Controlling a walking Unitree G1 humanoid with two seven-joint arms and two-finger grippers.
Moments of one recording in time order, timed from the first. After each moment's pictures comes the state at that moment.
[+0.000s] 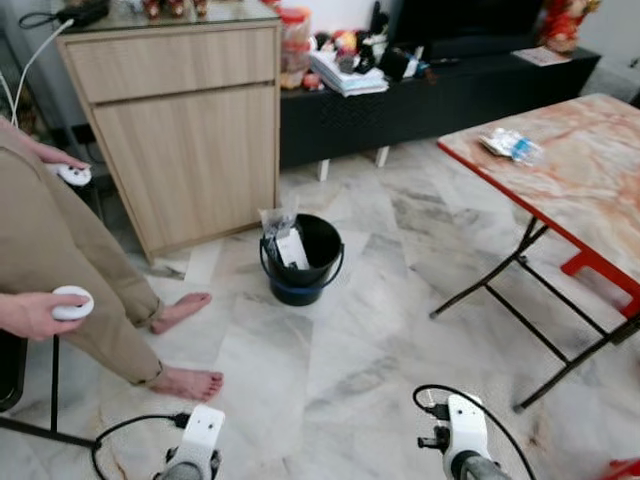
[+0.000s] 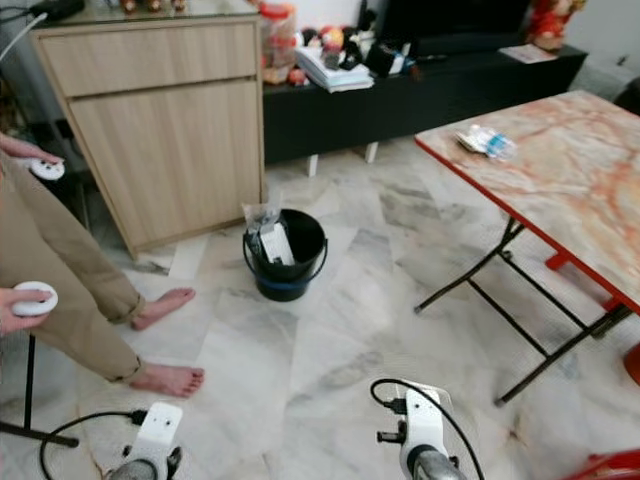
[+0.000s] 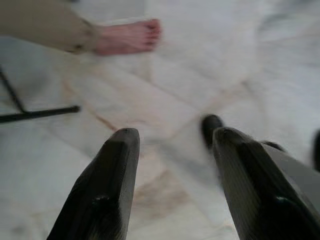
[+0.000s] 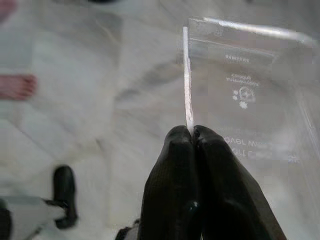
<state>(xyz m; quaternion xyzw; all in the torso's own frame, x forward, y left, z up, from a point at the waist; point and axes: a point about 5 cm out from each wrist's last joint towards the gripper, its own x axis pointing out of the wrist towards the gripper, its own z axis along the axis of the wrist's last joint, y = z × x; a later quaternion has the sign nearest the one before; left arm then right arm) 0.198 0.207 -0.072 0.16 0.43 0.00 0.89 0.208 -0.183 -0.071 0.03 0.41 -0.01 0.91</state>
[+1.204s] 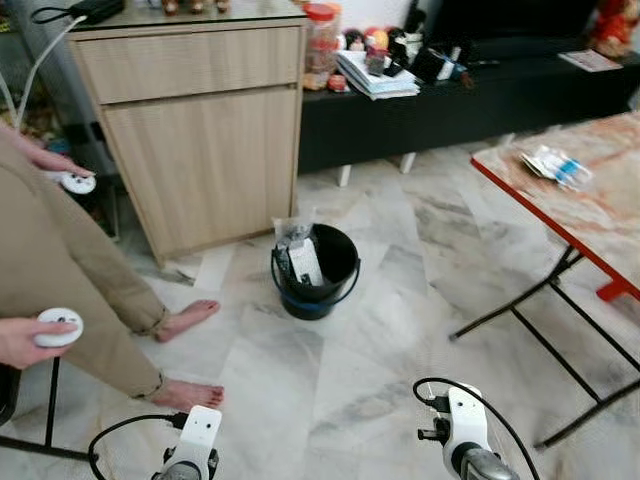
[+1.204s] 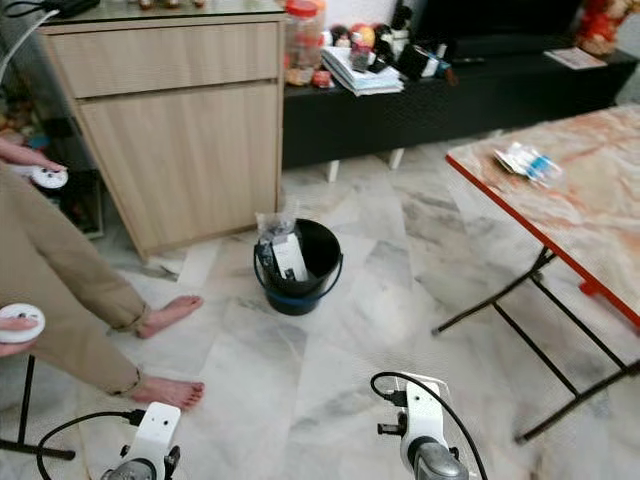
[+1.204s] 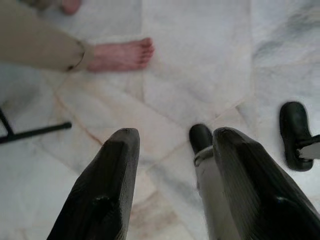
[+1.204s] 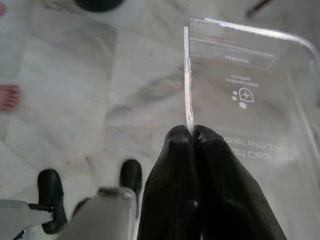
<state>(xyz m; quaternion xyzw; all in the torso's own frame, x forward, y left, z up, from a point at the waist) 0.202 0.195 -0.073 0.15 0.42 -0.01 0.89 0.202 -0.197 -0.072 0.03 0.42 -0.02 0.91</state>
